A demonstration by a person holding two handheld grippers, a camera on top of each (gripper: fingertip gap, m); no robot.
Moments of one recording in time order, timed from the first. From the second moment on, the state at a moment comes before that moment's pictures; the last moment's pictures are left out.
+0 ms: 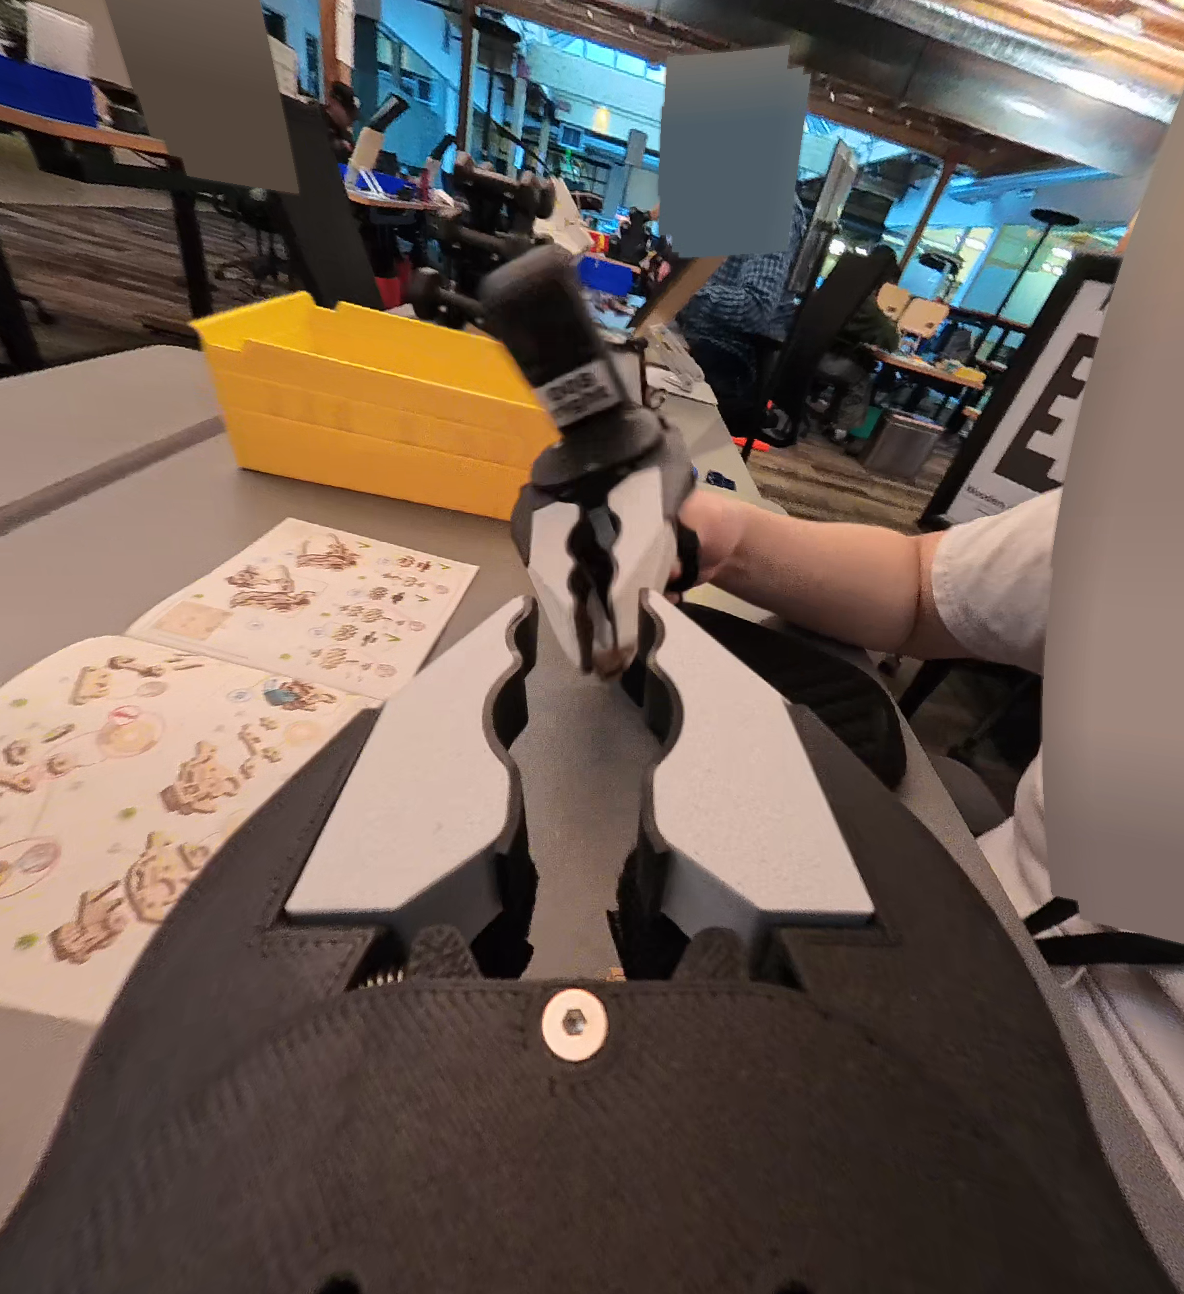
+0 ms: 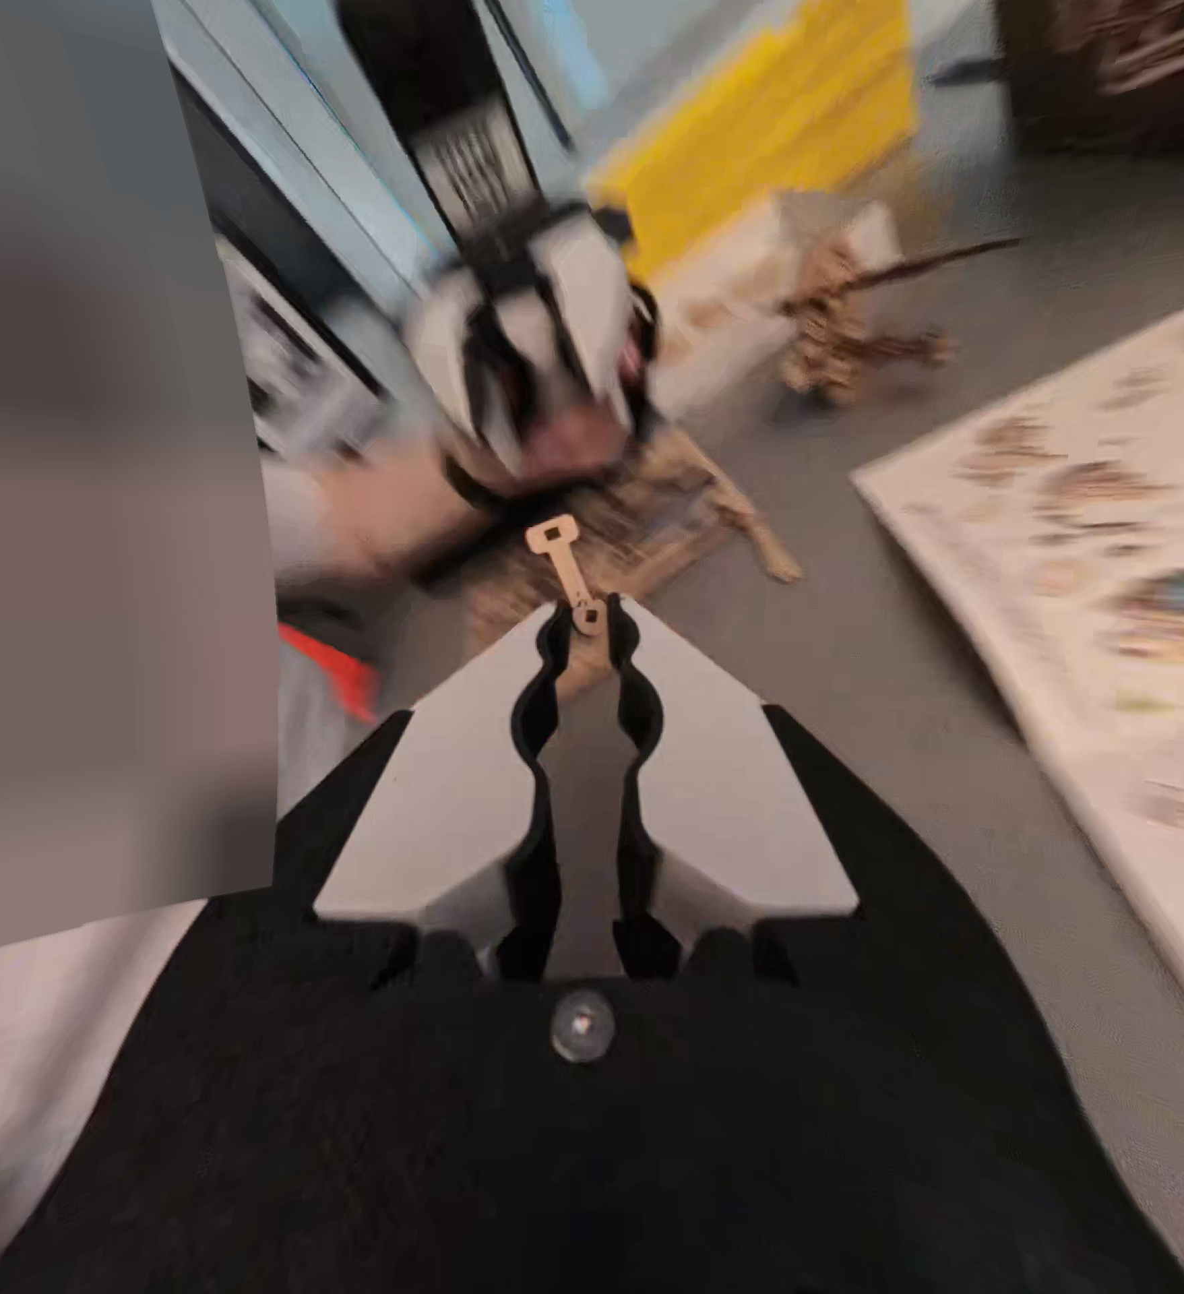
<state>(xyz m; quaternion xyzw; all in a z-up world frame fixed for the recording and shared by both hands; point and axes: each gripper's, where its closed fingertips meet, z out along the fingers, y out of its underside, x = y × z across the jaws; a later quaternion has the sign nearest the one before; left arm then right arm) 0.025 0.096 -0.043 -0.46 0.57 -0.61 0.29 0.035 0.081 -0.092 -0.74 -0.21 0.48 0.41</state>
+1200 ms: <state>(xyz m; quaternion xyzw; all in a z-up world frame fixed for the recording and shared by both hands) 0.026 0.101 -0.050 -0.47 0.57 -0.60 0.29 0.044 0.082 -0.170 -0.84 -0.36 0.20 0.36</state>
